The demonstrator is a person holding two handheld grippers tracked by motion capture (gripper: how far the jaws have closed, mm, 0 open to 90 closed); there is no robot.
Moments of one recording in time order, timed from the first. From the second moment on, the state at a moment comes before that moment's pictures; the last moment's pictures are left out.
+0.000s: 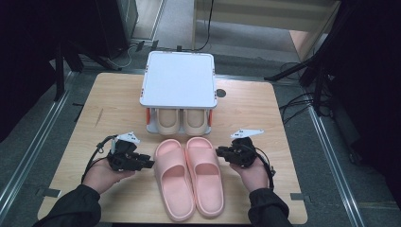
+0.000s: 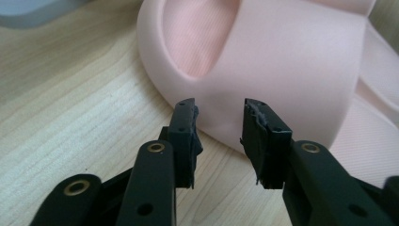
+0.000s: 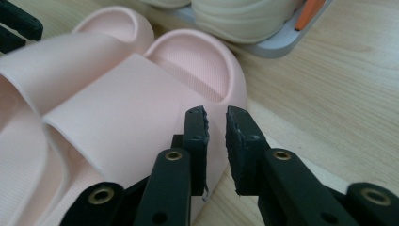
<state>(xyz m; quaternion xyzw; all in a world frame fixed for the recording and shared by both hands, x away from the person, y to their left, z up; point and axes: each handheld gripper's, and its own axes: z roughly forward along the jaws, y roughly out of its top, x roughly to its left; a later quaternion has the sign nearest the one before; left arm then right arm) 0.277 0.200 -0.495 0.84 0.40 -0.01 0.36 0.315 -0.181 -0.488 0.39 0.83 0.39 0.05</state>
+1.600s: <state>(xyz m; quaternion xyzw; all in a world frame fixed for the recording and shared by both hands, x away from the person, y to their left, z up) 0.313 0.215 -0.463 0.82 0.40 -0.02 0.40 0.217 -0.140 -0.478 0.37 0.81 0.45 0.03</state>
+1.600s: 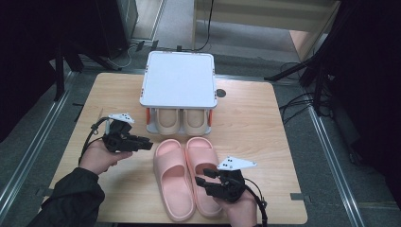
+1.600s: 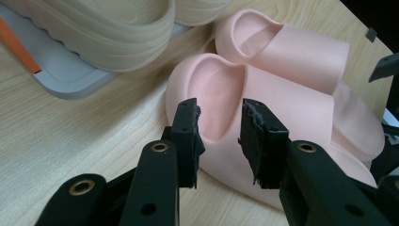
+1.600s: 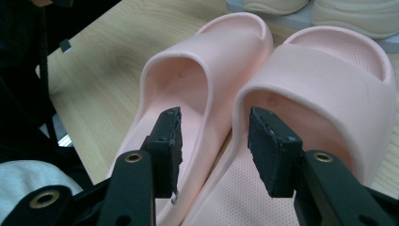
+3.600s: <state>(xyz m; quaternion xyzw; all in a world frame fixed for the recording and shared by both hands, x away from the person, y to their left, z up) 0.283 0.246 -0.466 0.80 0.45 0.00 0.39 0.256 -0.090 -0.511 0.41 0.82 0.40 0.06</state>
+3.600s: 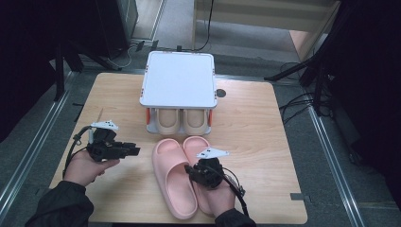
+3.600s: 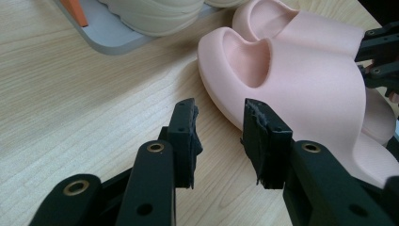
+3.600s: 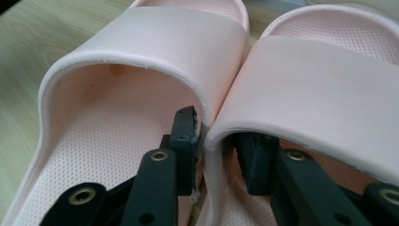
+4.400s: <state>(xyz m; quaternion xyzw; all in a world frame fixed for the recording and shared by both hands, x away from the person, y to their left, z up) 0.283 0.256 -0.466 0.79 0.46 0.01 0.40 0.263 -0.109 -0.488 0.34 0.84 0.42 0.04</state>
